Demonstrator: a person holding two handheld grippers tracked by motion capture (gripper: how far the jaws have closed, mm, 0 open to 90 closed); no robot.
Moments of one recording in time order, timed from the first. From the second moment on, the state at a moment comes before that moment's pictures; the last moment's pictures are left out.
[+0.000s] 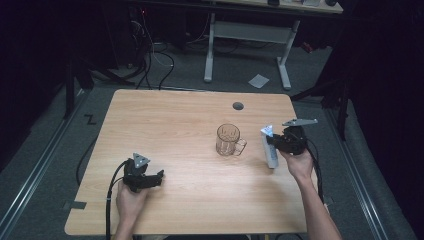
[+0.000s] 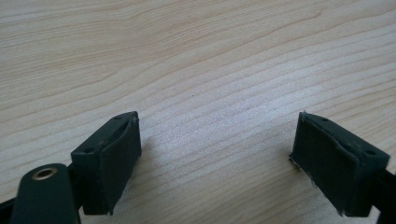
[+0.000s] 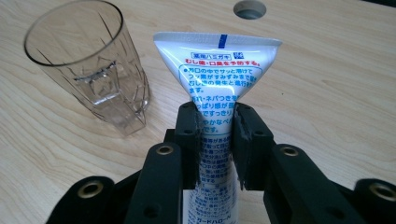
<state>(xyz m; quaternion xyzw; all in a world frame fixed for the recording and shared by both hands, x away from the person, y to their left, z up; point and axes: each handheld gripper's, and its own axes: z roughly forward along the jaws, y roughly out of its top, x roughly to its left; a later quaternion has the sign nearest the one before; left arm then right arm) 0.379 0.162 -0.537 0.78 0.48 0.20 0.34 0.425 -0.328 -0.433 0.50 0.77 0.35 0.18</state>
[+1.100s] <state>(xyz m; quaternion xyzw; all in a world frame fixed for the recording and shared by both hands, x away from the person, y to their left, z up) 0.379 0.162 -0.537 0.78 0.48 0.20 0.34 0.395 -0.299 -0.395 0.42 0.77 0.44 0.20</state>
